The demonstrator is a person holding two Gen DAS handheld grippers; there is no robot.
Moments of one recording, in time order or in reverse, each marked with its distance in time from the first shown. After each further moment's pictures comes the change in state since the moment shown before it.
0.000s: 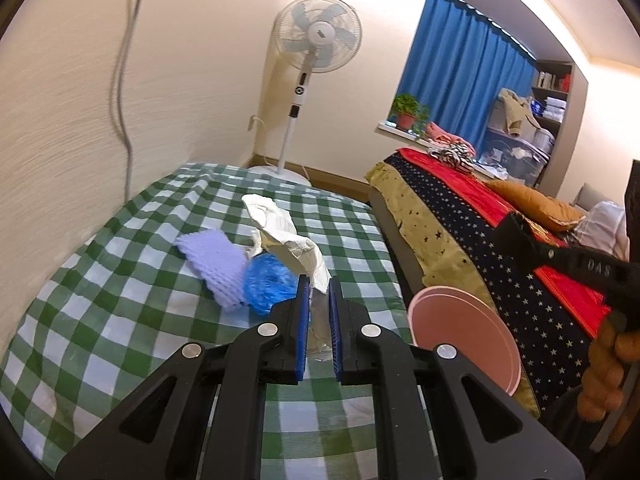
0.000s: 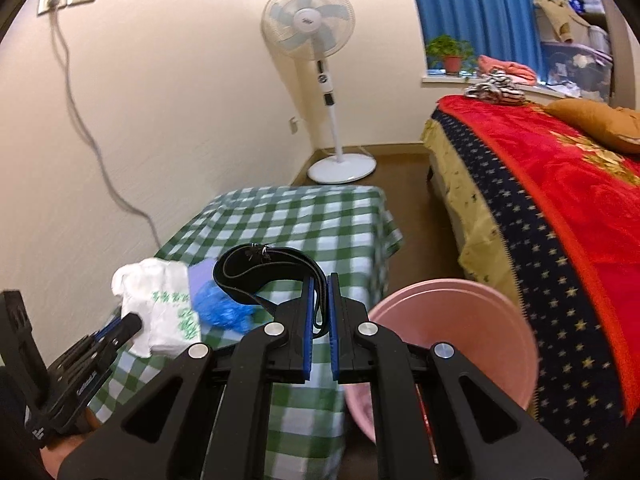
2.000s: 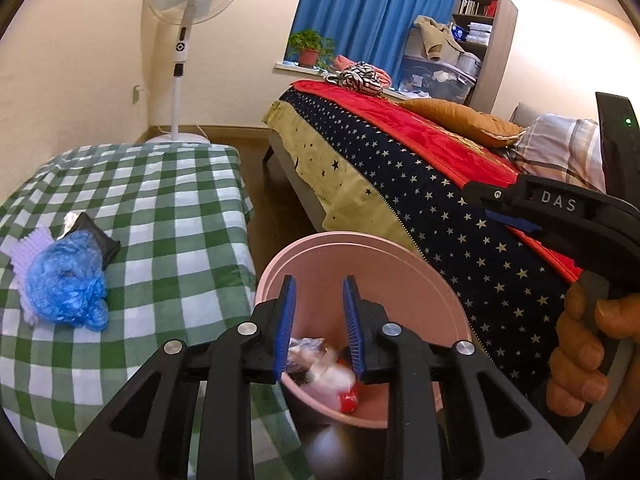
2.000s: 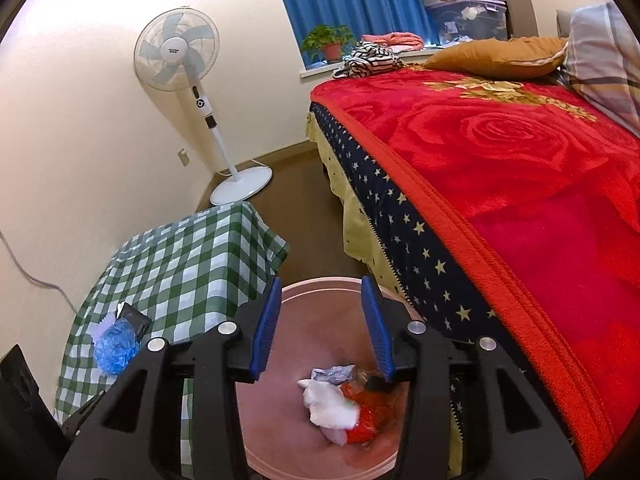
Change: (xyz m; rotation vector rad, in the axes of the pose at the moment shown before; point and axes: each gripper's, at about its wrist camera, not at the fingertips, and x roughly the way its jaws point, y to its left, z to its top) left arm 0.098 -0.141 -0.034 0.193 0.197 -0.240; right arm 0.010 -0.126 -0.016 0.262 -0.033 -0.244
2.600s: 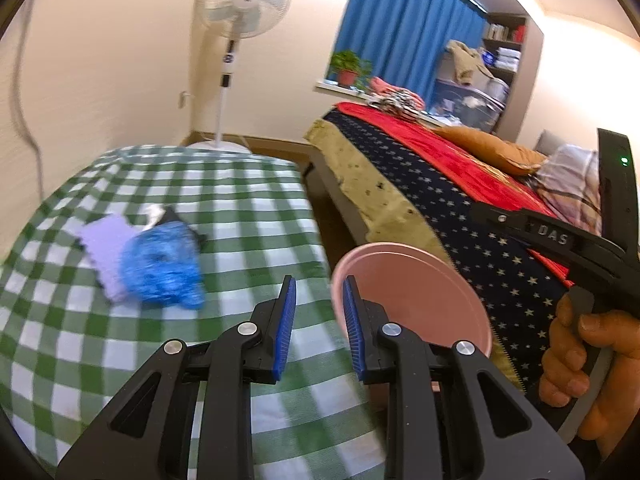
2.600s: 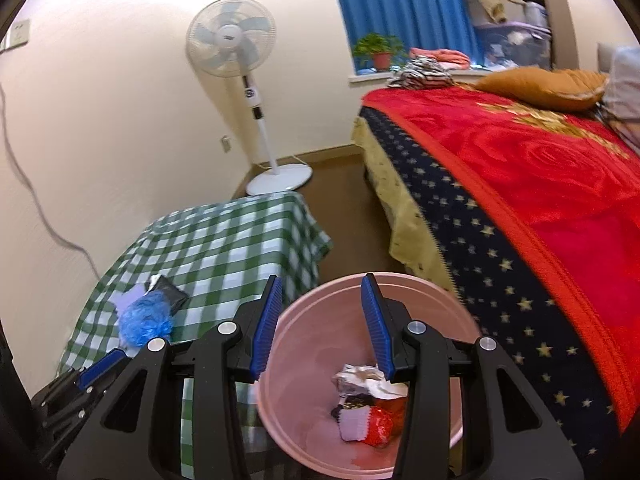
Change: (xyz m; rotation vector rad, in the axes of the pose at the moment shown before) left arm -0.068 0.057 -0.010 -0.081 -0.068 0.103; right arm -0.013 0.062 -0.021 -0.142 -0.025 0.111
